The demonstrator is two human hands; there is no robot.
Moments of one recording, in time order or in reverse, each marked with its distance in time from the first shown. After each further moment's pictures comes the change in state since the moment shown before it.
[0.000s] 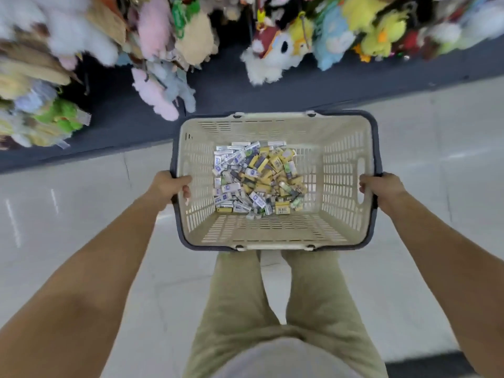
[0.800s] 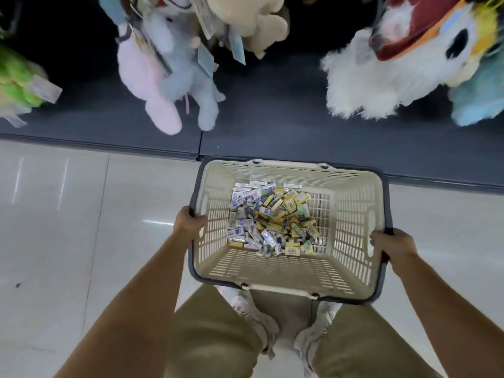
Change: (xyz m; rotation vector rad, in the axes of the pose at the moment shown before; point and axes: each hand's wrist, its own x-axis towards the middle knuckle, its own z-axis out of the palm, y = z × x) left_hand 0.345 -0.100 0.134 -0.173 0.274 -0.163; right_hand 0.319 -0.002 0.264 -0.268 -0.050 -0.128
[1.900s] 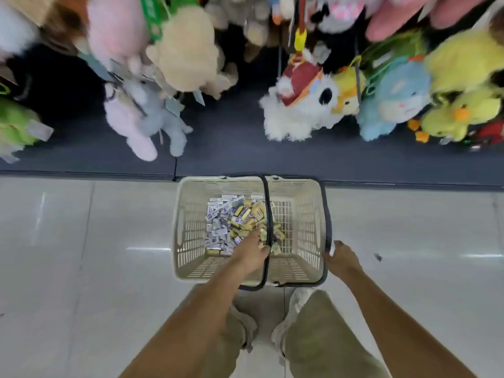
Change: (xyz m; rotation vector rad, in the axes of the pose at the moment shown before) left_hand -0.199 0.072 0.106 0.437 -0.501 0.368; right_hand -0.090 0.009 -0.053 -0.632 -0.177 -0.270
